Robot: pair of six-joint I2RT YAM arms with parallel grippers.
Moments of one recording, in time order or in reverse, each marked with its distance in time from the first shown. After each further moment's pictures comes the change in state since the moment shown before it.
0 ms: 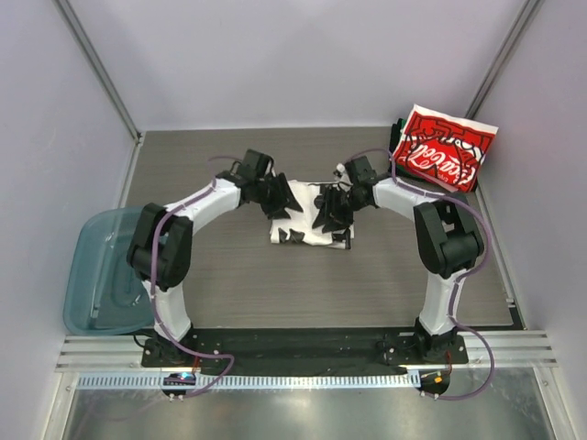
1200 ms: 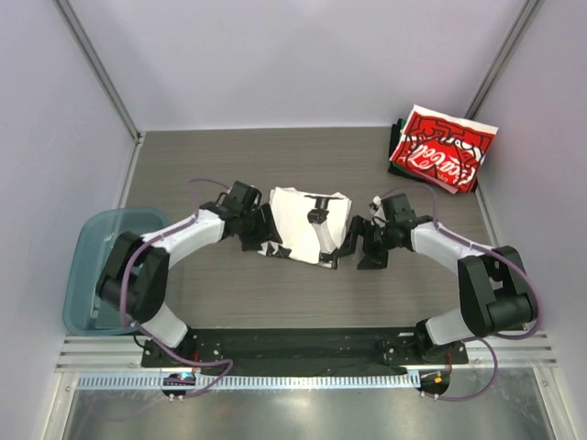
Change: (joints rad) left arm -0.053 -0.226 -0.451 0.079 -0.183 0.062; right arm -0.109 -0.435 -0.619 0.108 0.015 0.021
